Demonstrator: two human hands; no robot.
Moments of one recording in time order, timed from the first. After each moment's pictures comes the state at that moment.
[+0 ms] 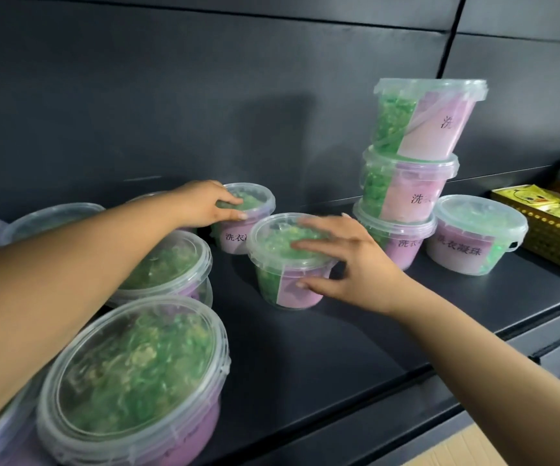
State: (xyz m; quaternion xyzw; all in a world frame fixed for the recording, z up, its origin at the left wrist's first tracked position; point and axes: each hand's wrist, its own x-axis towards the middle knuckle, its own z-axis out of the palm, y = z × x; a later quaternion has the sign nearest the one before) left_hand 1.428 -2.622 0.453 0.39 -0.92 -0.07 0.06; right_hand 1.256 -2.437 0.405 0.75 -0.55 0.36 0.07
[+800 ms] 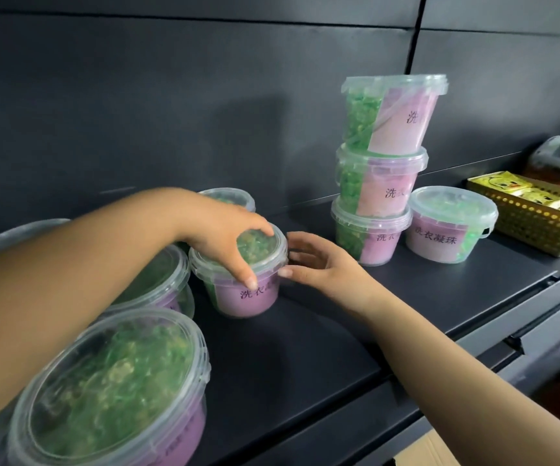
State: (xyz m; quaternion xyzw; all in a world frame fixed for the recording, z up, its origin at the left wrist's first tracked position) left_hand 1.406 -2.528 0.497 0.32 -0.93 -0.02 -0.20; right_hand 1.266 -2.436 0.388 0.53 -0.55 0.54 -0.35
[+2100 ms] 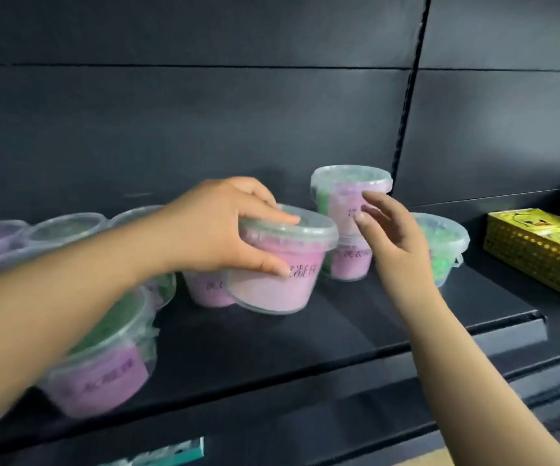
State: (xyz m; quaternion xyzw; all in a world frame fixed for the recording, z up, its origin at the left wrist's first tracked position) left_hand 1.396 -2.402 0.520 0.30 -0.92 -0.14 0.20; right_hand 1.191 -2.362 0.432 0.51 -0.50 0.68 -0.14
